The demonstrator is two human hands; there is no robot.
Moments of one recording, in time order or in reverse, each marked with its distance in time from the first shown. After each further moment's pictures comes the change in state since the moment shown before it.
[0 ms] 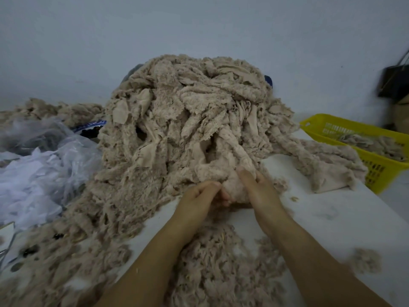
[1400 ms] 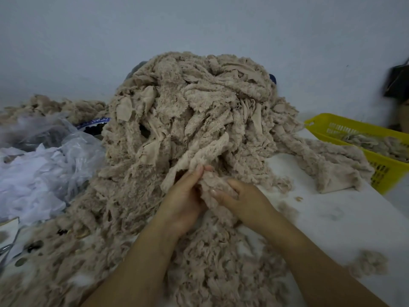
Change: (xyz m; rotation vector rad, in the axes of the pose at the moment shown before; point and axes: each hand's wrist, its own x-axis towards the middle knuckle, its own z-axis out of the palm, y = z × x) left_hand 0.007 0.010 -0.020 -0.789 -0.017 -0.260; right_hand -0.012 0.004 0.010 -0.573 -0.315 -0.267
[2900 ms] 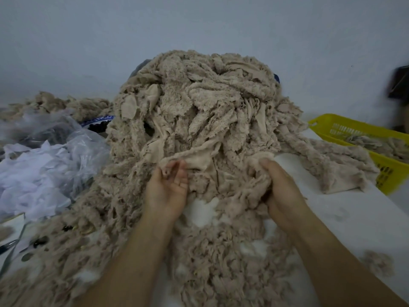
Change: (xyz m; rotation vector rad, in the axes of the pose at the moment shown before) left_hand 0.006 0.023 -0.030 -0.489 0.305 0.220; right_hand 0.007 -0.003 -0.027 0.911 0.315 0.338
